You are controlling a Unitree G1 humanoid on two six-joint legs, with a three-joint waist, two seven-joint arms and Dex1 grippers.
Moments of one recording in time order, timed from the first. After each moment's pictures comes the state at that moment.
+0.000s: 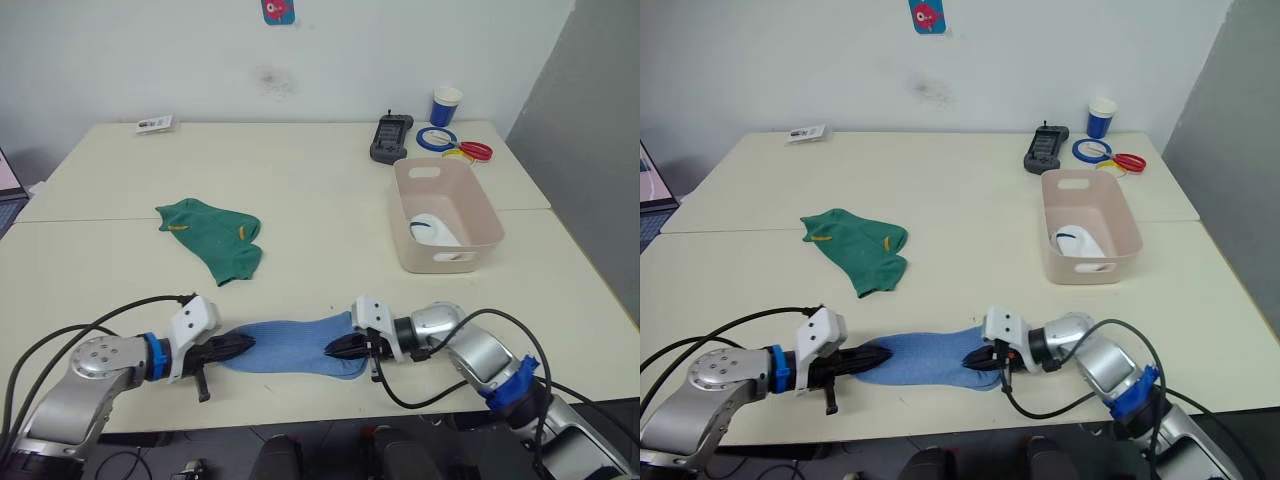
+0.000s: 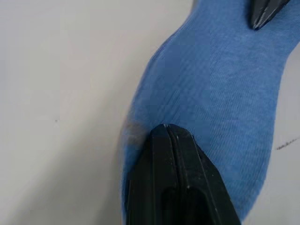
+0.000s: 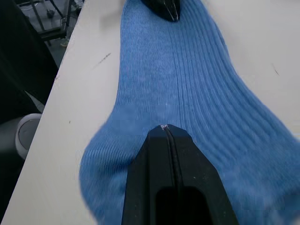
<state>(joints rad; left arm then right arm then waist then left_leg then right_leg) 0.07 0.85 0.13 -0.10 -0.37 0.33 -1.05 -0.42 -0.47 0.51 -0.01 0.22 0.33 1.07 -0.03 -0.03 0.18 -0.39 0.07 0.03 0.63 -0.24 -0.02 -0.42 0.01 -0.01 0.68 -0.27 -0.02</state>
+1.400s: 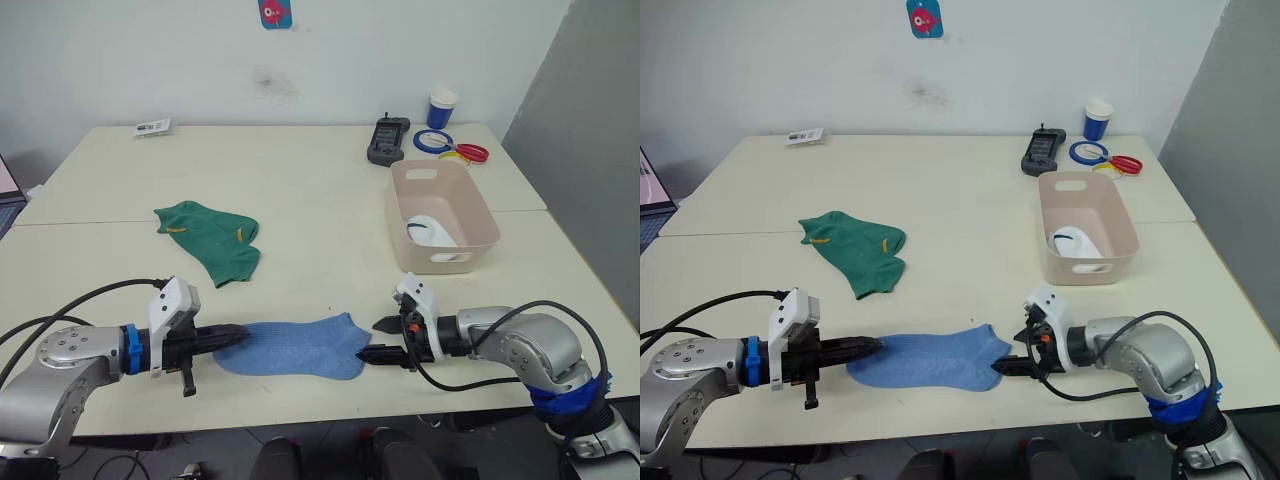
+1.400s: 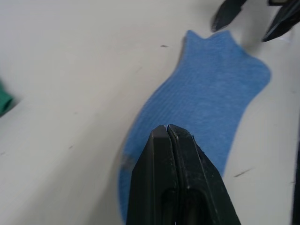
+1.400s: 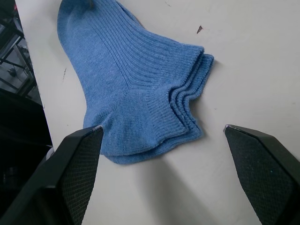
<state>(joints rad) 0.08 0.90 0.23 -0.31 -0.57 0.54 -1.15 -0.38 -0.51 0.23 -0.35 0.57 1.20 0.73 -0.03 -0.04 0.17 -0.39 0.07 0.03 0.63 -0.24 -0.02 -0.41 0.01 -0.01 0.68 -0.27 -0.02</state>
